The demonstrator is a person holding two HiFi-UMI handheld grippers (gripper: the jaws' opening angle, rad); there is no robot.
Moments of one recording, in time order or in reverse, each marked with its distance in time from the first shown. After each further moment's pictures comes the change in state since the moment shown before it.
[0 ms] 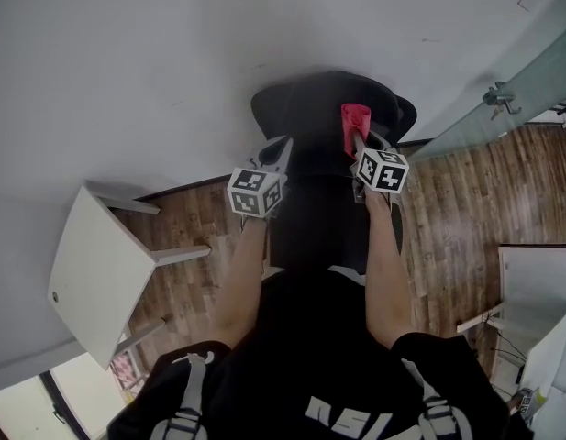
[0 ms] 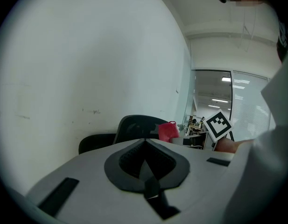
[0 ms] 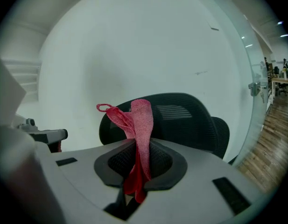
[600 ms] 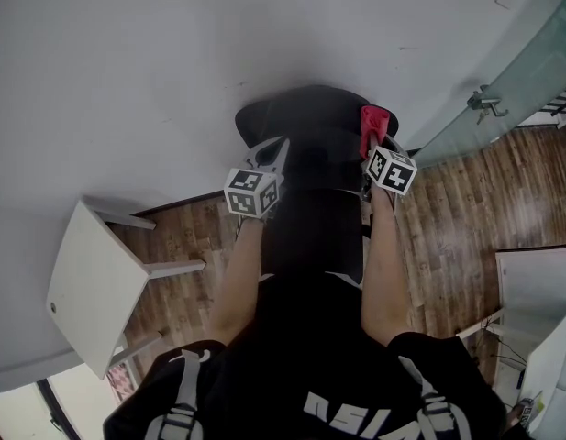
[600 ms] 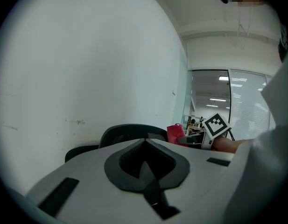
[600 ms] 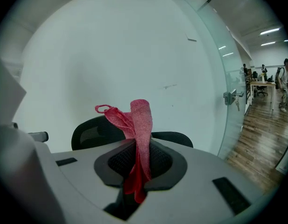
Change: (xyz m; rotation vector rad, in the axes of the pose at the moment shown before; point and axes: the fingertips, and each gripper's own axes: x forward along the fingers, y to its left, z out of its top) left arm 0.035 -0.035 0.030 0.038 -0.029 -0.017; right arm -0.034 -0.099 0.040 0.064 -0.058 -0.207
